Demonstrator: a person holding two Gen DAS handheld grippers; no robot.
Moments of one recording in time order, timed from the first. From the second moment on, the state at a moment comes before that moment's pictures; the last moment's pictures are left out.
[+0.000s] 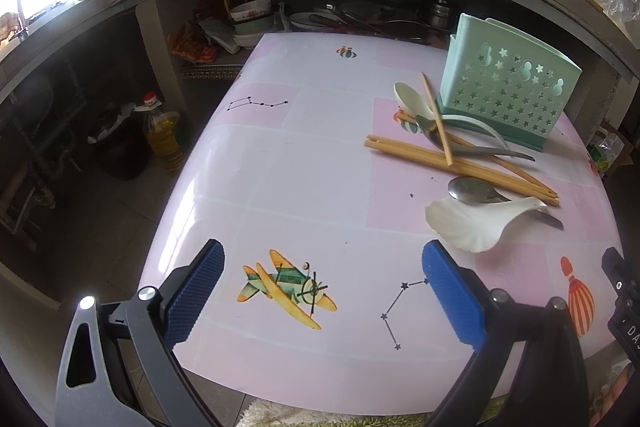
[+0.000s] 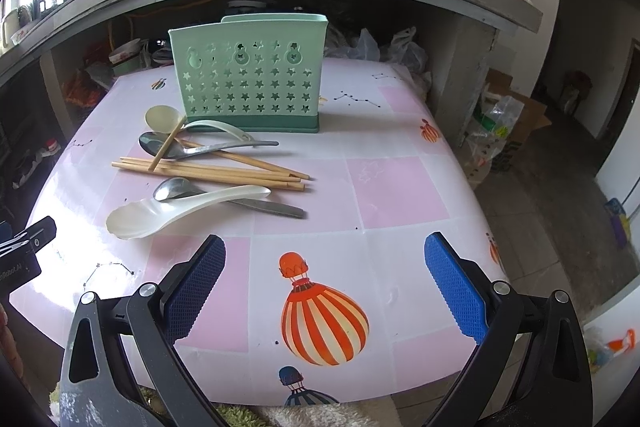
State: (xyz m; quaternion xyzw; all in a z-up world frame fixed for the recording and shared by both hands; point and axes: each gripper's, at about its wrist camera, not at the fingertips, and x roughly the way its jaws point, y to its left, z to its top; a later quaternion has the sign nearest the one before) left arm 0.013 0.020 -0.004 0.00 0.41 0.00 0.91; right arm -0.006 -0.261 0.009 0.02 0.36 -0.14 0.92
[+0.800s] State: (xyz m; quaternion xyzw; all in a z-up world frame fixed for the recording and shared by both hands) left arm 0.046 -0.020 -0.025 -0.12 0.44 -0.20 0.87; right arm 0.025 -0.276 -0.038 0.05 0.42 -0.08 0.90
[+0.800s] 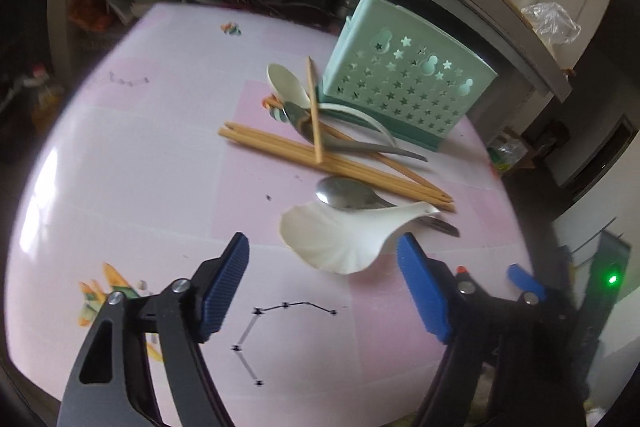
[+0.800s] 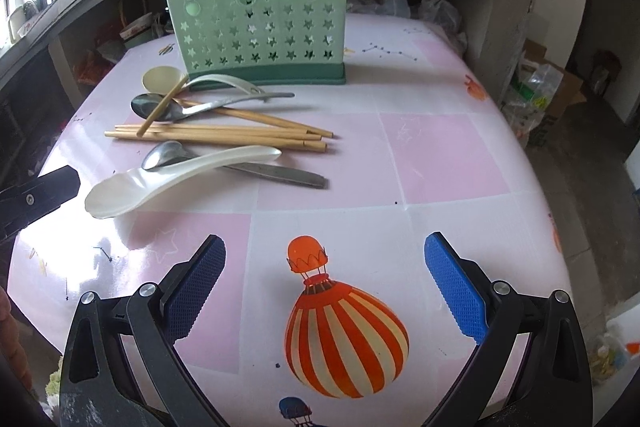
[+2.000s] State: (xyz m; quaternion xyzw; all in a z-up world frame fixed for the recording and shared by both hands) left arm 0.069 0.031 -0.058 -0.24 0.52 -0.17 0.80; right arm 0.032 -0.287 -0.044 0.03 0.45 -0.03 0.89
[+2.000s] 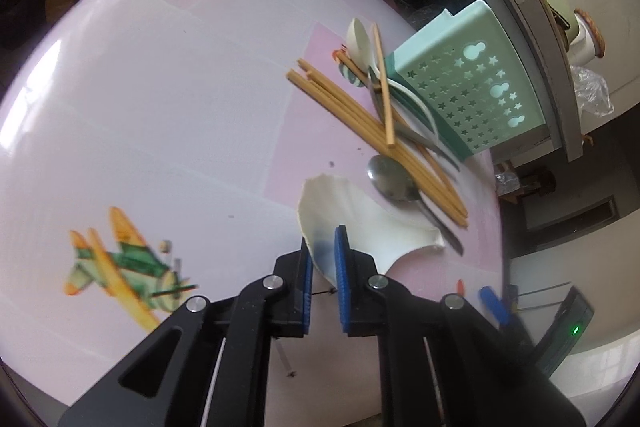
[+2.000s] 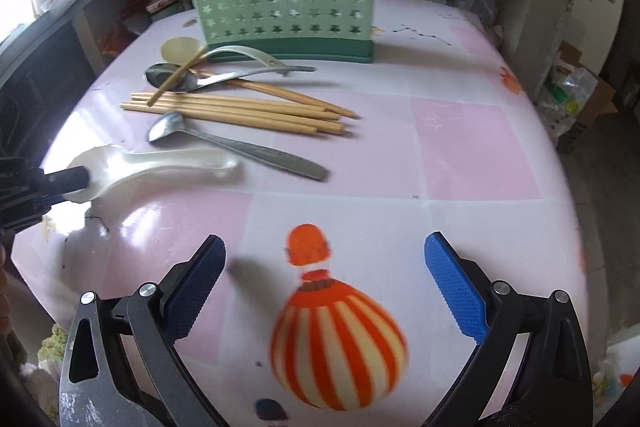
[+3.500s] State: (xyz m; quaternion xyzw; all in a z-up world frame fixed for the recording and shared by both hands) left arm 0.055 0.103 -0.034 -0.15 0.45 -0.18 0.86; right arm 0.115 -0.182 -0.036 -0.28 0.42 0.28 0.82
